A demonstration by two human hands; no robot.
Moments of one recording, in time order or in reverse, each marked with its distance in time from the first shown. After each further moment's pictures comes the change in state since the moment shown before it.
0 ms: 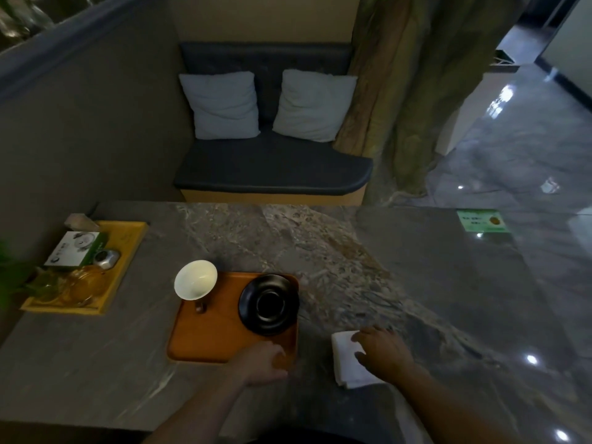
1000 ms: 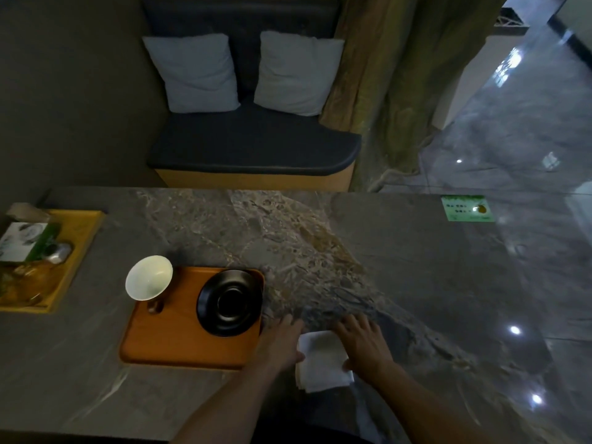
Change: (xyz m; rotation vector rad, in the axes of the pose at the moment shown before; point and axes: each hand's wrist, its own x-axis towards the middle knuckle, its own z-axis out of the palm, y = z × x) left_hand 0.090 0.107 0.017 0.116 0.218 0.009; right_hand 0.017 0.053 0.004 -0.092 -0.030 -0.074
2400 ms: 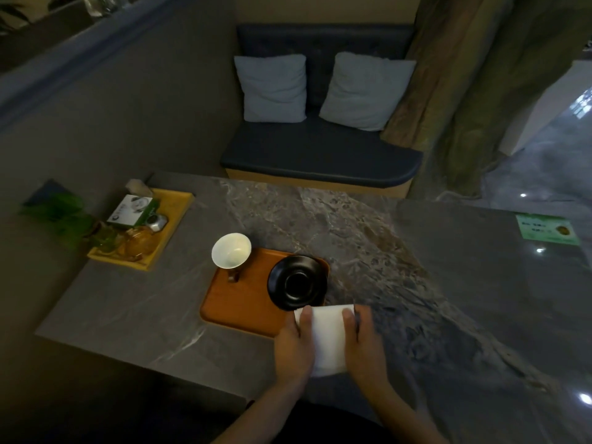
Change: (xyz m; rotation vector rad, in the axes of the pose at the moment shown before) left_hand -0.130 -0.023 -0.013 -1.168 0.704 -0.508; right_hand -0.021 -0.163 -0.019 1.119 0.461 0.289
